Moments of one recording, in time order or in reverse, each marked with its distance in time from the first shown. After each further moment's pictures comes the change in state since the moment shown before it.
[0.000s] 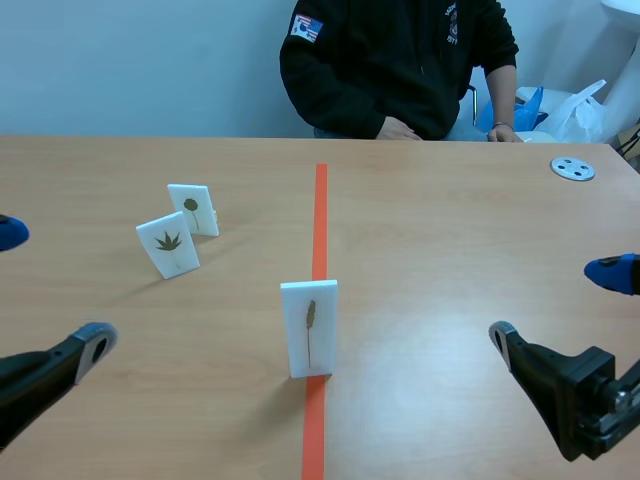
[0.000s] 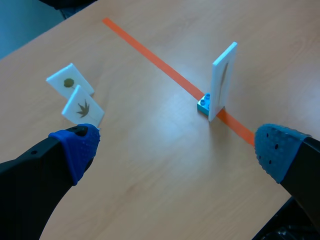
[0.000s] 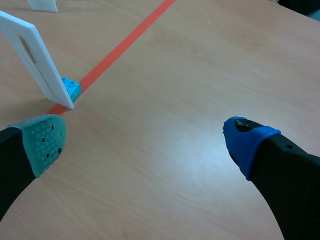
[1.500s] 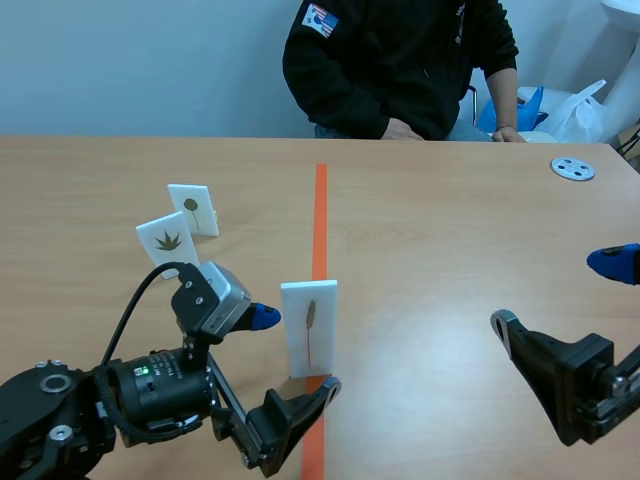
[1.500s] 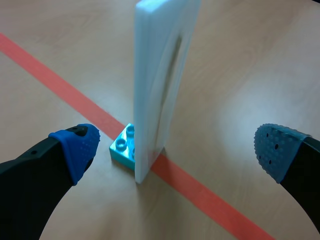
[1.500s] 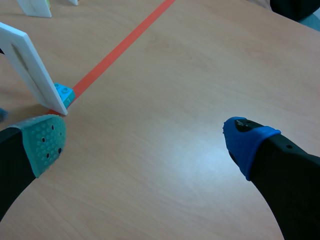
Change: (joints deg) left arm -48.1 13.5 47.4 -58.3 17.7 -2.3 -24.7; right arm 1.1 0.0 0.0 0.0 0.0 -0.9 -0.2
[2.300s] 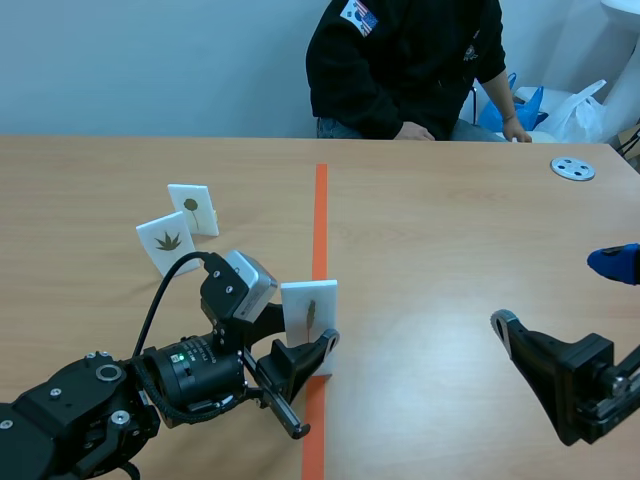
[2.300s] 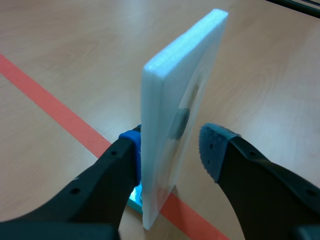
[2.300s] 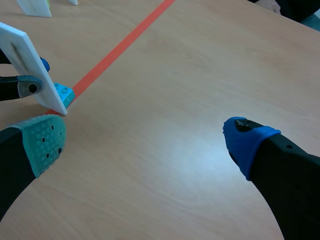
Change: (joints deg) left arm -4.4 3.9 2.4 -6.3 2.9 3.6 -5.9; right arm 0.0 0.0 0.0 0.0 0.0 0.0 0.0
